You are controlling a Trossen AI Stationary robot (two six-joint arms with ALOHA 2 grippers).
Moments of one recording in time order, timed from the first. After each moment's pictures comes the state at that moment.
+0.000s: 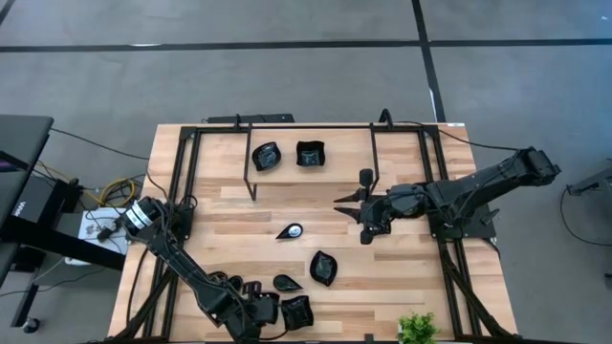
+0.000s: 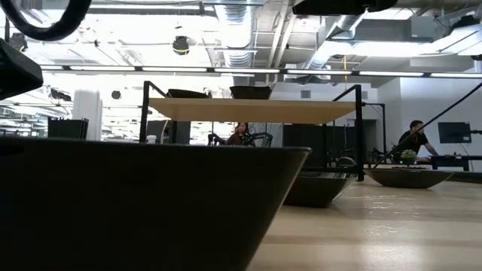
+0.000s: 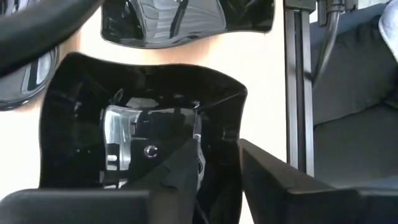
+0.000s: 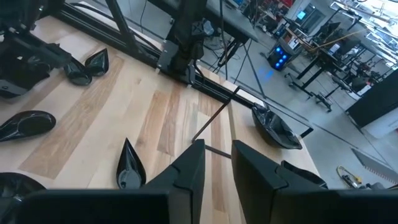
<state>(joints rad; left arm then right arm) -0.88 1.94 1.20 -0.37 -0.22 -0.79 0.26 1.11 0.75 0.10 0.39 -0.44</state>
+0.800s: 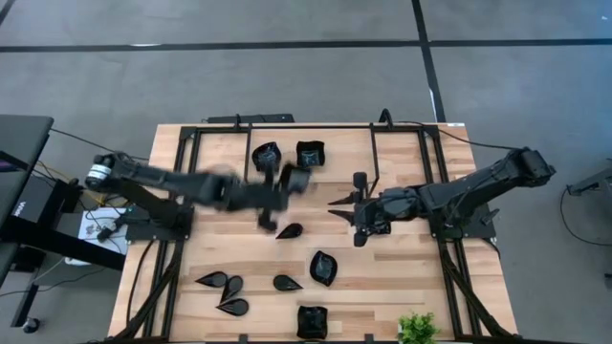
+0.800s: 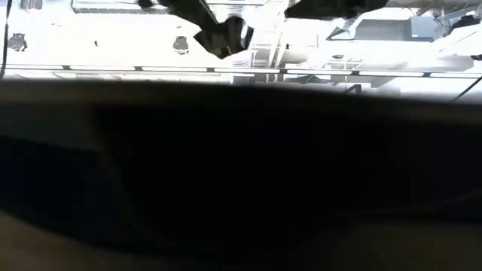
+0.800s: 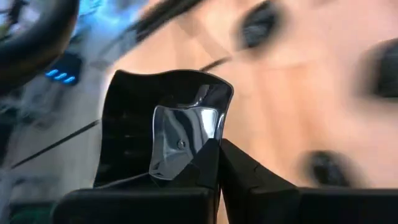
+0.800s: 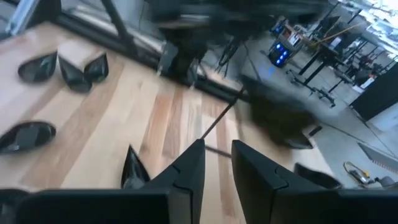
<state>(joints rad) -0.23 1.40 1.20 -0.51 -0.54 0.45 0.26 1.19 0.76 0.17 0.39 -0.40</state>
